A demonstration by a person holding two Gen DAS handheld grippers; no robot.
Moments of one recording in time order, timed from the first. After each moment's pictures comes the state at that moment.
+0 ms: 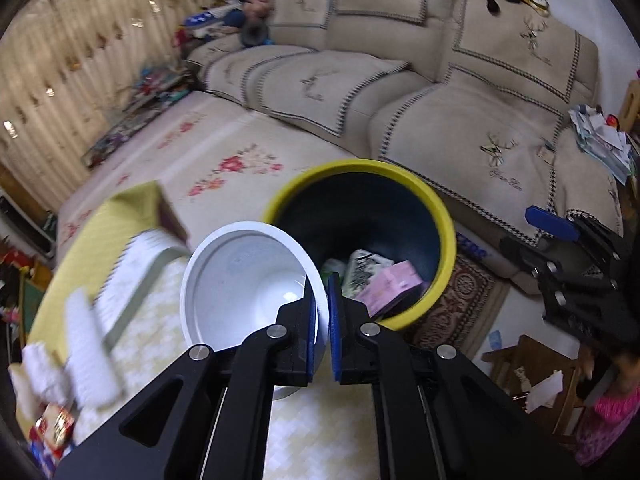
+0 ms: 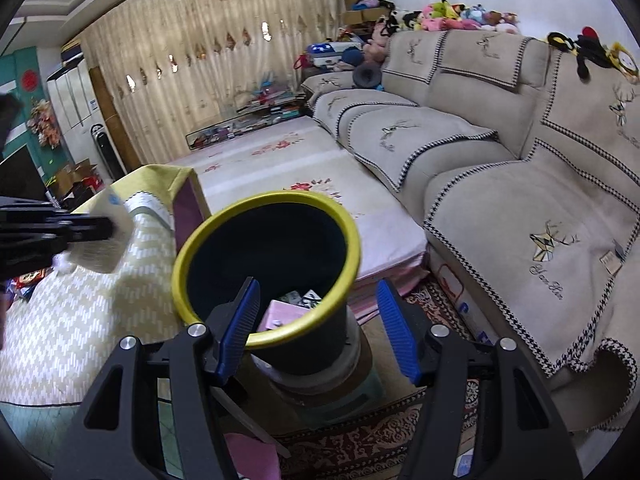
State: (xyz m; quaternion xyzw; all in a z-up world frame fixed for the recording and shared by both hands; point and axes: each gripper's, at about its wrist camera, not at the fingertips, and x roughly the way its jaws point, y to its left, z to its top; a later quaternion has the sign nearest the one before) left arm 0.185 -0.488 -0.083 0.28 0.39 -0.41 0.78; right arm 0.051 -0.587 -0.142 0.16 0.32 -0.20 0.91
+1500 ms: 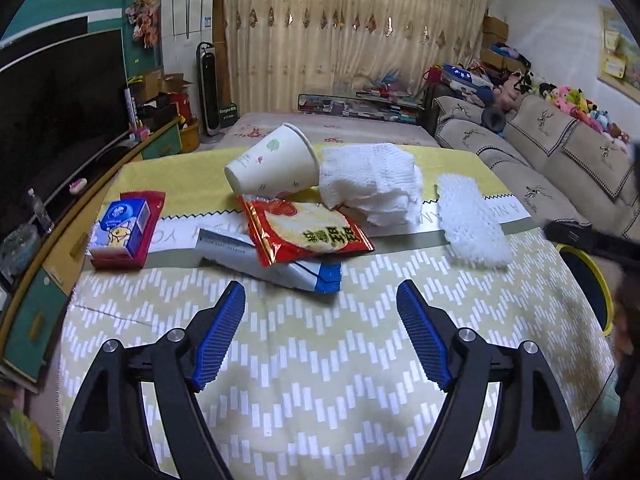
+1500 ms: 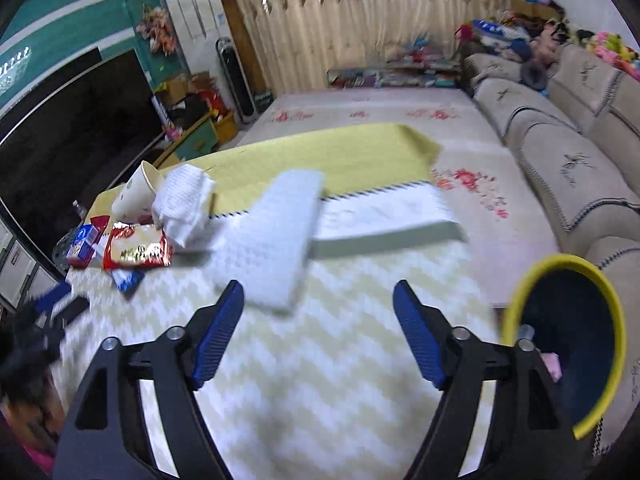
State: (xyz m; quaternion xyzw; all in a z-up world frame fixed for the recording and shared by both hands) left arm 0.262 -0.040 -0.115 0.00 0.36 -0.10 0.93; right arm 0.312 -0.327 -0.109 0.09 0.42 0.04 0.90
